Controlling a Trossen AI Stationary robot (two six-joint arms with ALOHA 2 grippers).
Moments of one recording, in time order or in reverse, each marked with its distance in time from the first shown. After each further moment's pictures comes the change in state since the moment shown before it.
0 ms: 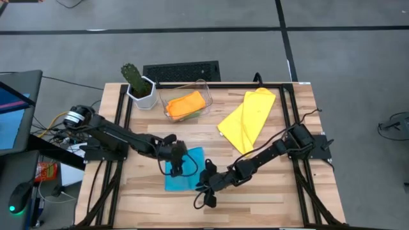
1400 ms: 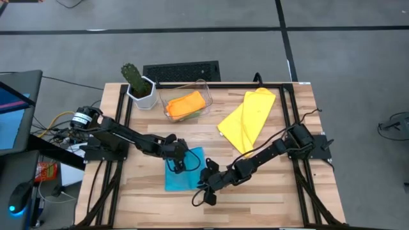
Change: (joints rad) left arm 0.068 0.091 -0.107 0.191 0.008 -0.056; right arm -0.005 0.000 0.000 -0.069 0.018 0.056
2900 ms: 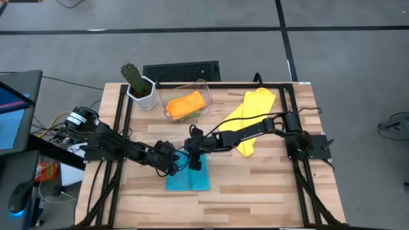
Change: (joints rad) left arm -0.174 -0.051 -0.290 0.316 -0.222 -0.401; right arm -0.331 0.048 0.217 -0.169 -0.103 -0.492
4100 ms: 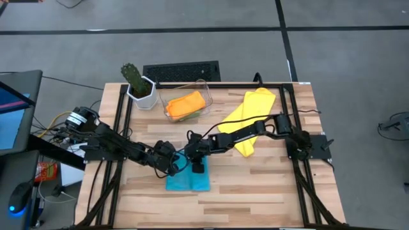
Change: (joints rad) left arm 0.000 0.003 -0.003 0.011 -0.018 0.012; right arm -0.016 0.114 0.024 -0.044 -0.111 -0.076
